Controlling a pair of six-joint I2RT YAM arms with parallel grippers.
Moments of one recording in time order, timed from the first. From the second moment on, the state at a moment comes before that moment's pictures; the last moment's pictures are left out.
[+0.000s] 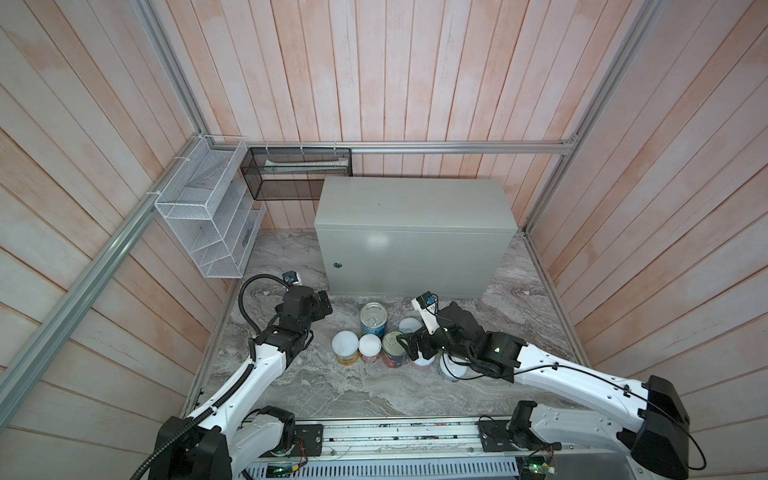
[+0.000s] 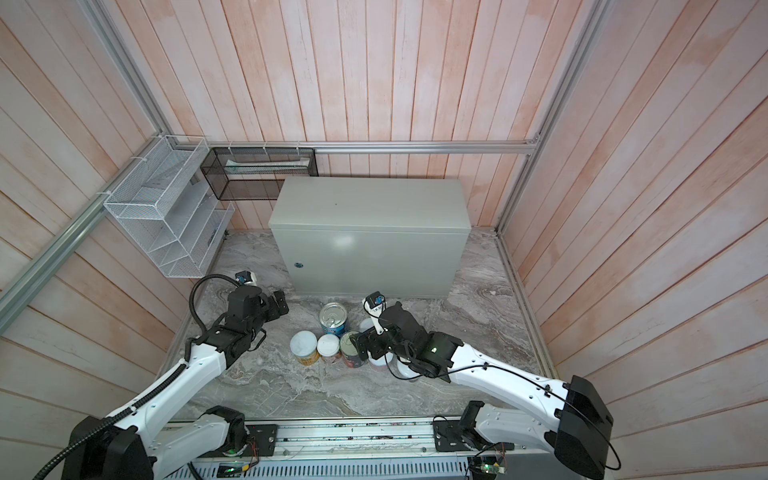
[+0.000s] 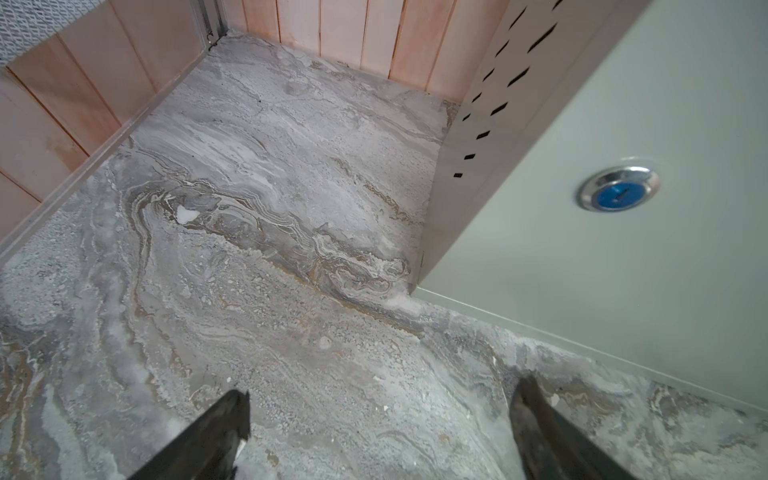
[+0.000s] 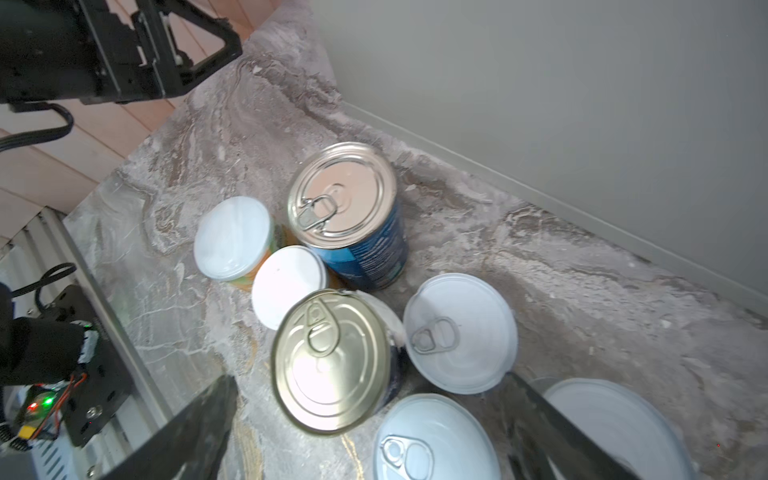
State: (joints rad) left arm -0.28 1.06 0.63 -0.18 -0.29 -0.44; right arm 1.00 1.13 0.77 -0.28 0.07 0.38
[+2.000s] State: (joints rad) left arm -0.29 0.95 0.55 -0.19 -0.21 -0.46; right arm 1.14 1.46 0.85 -0.25 0.32 0.53
